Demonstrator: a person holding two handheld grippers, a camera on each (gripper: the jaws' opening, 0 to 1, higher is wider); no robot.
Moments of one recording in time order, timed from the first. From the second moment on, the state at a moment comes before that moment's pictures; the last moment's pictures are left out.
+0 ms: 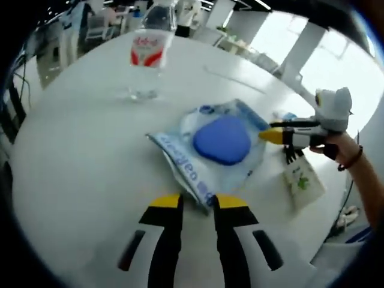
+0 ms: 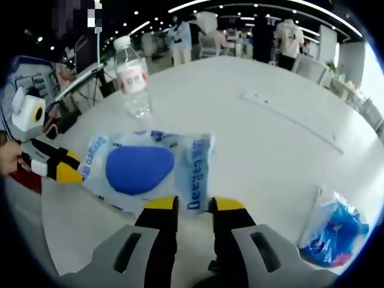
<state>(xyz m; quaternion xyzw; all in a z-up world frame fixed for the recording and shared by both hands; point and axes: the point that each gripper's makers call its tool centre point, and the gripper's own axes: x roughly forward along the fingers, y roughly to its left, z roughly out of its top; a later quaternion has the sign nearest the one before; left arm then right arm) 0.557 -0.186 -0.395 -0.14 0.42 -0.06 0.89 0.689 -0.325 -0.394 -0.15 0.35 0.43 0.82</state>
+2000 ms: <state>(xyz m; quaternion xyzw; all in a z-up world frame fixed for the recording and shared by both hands) 0.645 -0.214 -0.326 -0.10 0.38 -0.15 0.91 0.706 -0.391 -0.332 -0.09 0.32 0.35 0.88</state>
